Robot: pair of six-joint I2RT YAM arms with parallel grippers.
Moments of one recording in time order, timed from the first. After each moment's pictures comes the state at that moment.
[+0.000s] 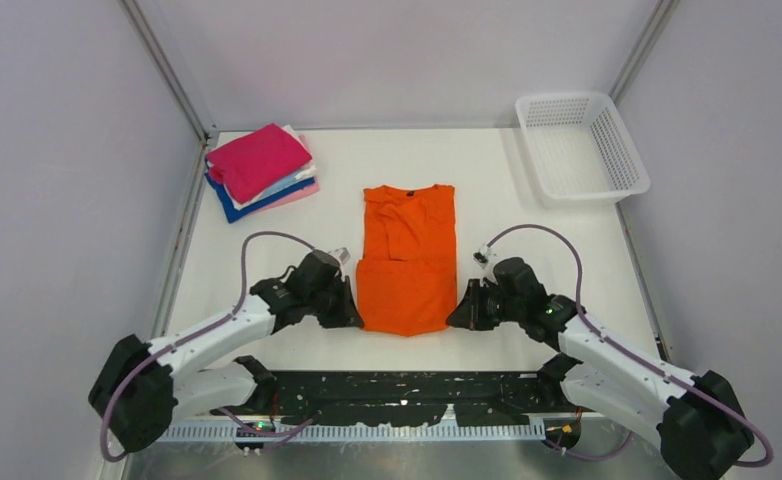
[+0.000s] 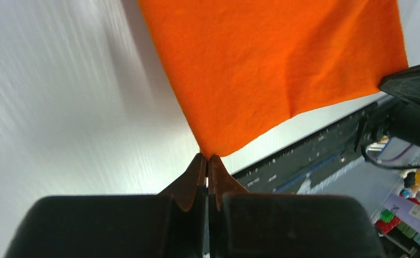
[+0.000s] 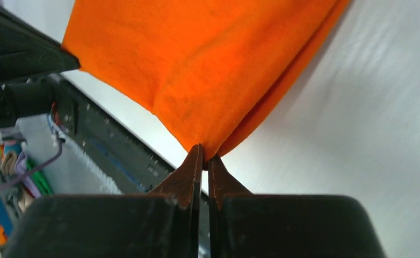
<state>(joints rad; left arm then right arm) -0.69 1.18 0.58 -0.38 0.21 -0.77 0.56 0.93 0.38 -0.24 -0.34 0.63</state>
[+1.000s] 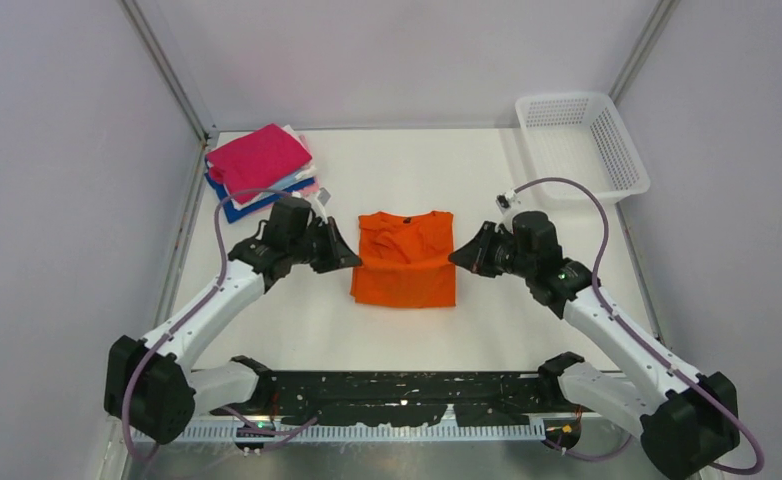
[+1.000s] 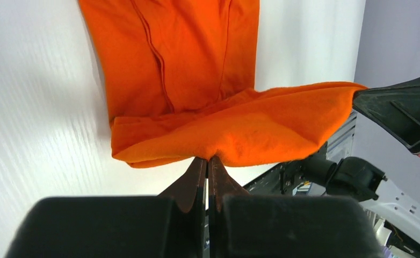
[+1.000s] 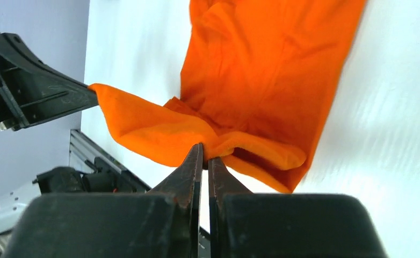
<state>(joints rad) -0.45 1.14 0.83 -0.43 0.35 -0.69 0.47 0.92 0.66 -0.26 -0.30 0.68</state>
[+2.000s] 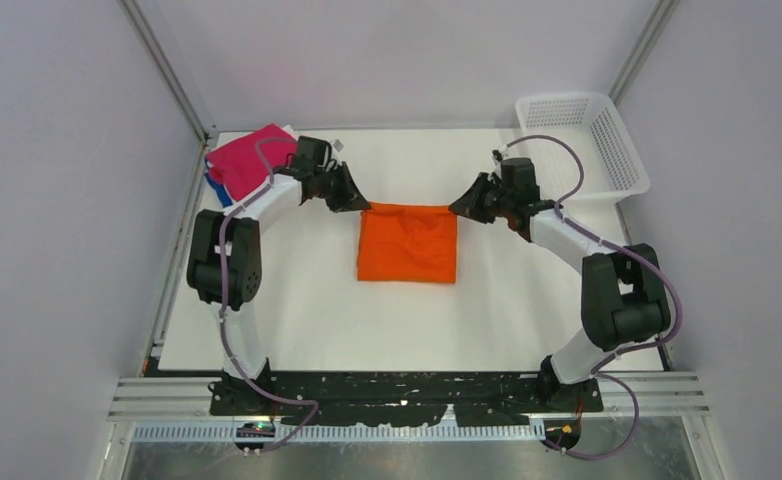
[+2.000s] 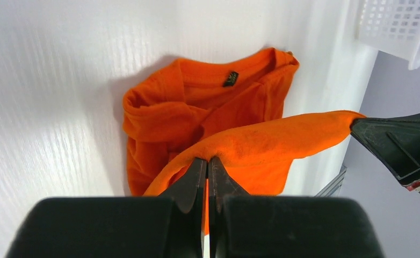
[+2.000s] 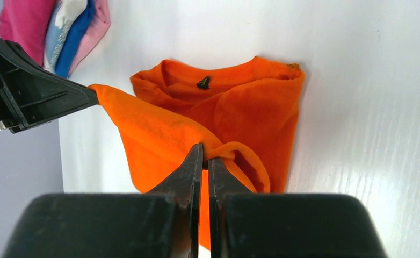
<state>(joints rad) -0.26 1.90 1.41 -0.37 0.49 -0.61 0.23 1.57 0.98 -0.03 -0.36 0.62</state>
